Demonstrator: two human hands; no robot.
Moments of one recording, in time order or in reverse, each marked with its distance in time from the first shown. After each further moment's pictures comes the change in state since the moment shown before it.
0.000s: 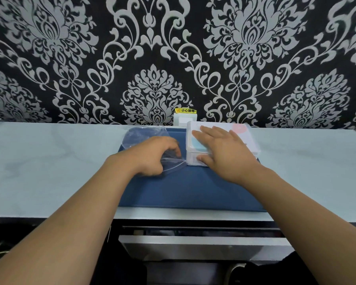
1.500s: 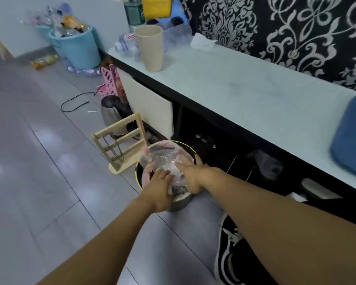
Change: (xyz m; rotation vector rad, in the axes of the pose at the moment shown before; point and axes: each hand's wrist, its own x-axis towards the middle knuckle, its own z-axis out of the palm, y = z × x) left_hand -0.413 -0.204 0.199 -0.151 0.164 -0.886; right_hand -0.018 -0.463 0.228 -0.143 -0.902 -0.630
